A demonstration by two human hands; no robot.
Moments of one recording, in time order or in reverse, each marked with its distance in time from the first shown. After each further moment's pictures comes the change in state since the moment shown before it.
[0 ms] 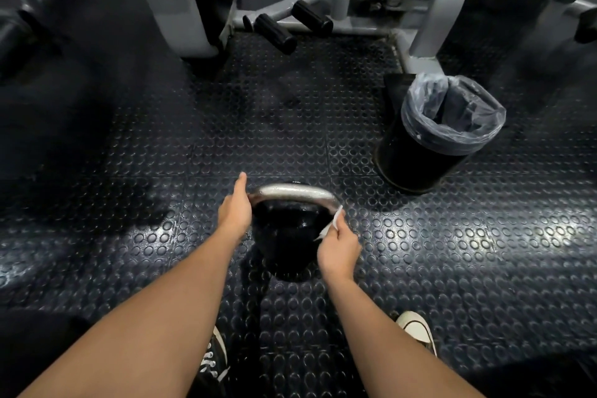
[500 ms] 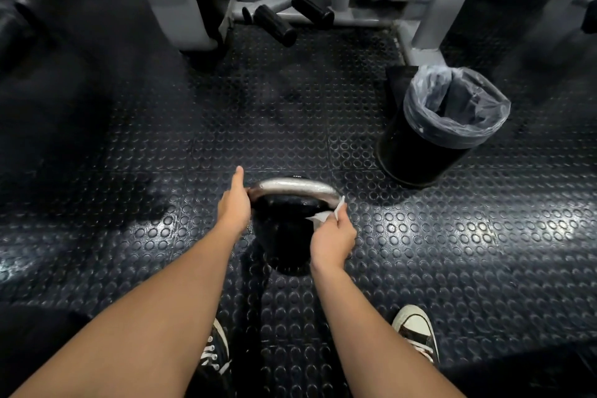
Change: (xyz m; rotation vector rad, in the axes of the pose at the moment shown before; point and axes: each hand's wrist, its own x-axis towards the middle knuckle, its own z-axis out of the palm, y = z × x) left_hand 0.036 -0.023 0.002 -0.123 -0.039 -0.008; right_hand -0.008 -0.019 0.016 0.295 0.134 0.113
